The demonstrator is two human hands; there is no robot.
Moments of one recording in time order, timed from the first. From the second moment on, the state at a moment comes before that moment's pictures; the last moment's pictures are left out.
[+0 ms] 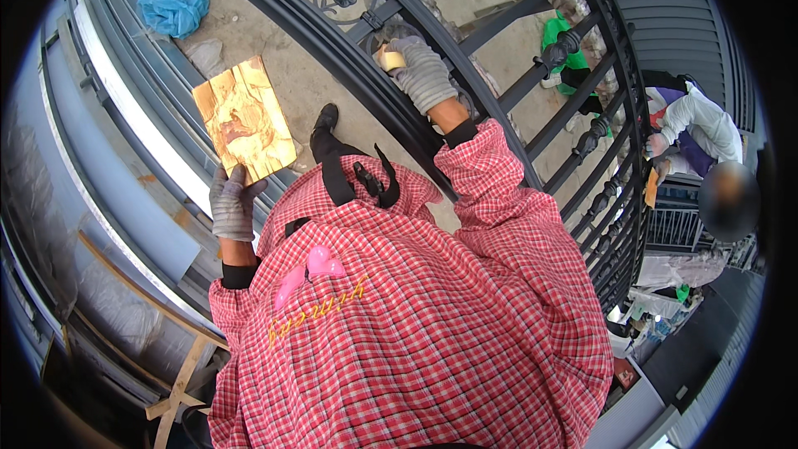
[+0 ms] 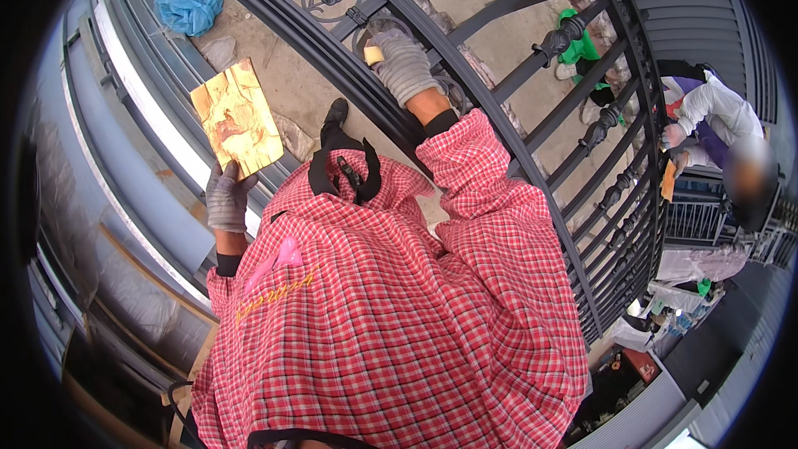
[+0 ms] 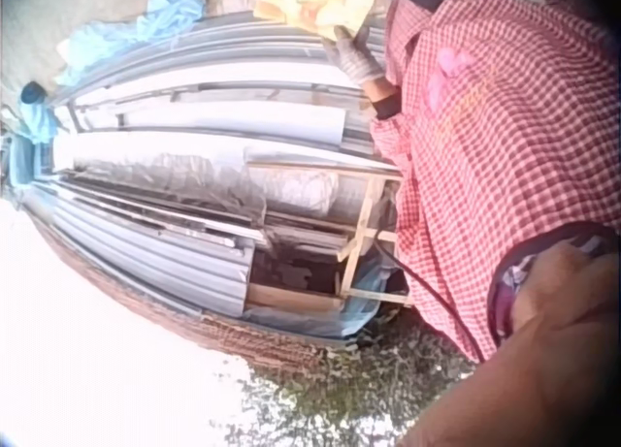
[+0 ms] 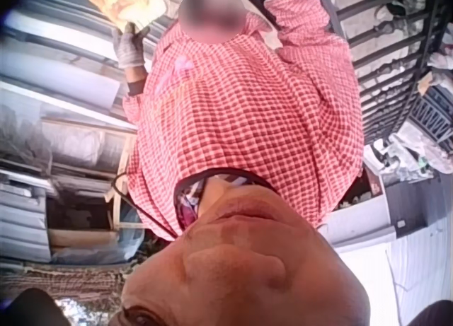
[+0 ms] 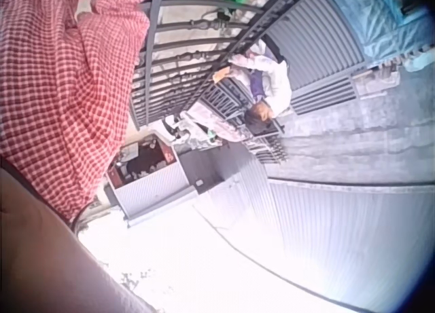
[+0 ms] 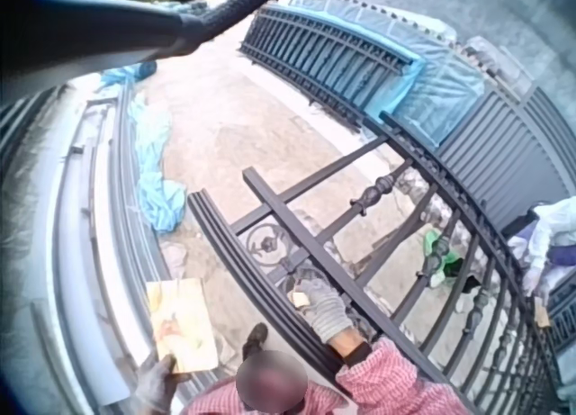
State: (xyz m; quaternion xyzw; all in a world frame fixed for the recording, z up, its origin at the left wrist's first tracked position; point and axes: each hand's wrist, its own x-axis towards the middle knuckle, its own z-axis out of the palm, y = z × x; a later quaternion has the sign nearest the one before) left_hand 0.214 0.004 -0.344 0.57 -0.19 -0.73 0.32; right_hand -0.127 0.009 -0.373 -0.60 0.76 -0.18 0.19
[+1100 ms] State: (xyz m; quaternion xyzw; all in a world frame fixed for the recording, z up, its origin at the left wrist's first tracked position) left_hand 0.213 -0.019 -0.338 0.59 -0.15 -0.70 0.38; right_hand -0.124 -0.103 -0.386 -0.64 0.74 -0.12 0.19
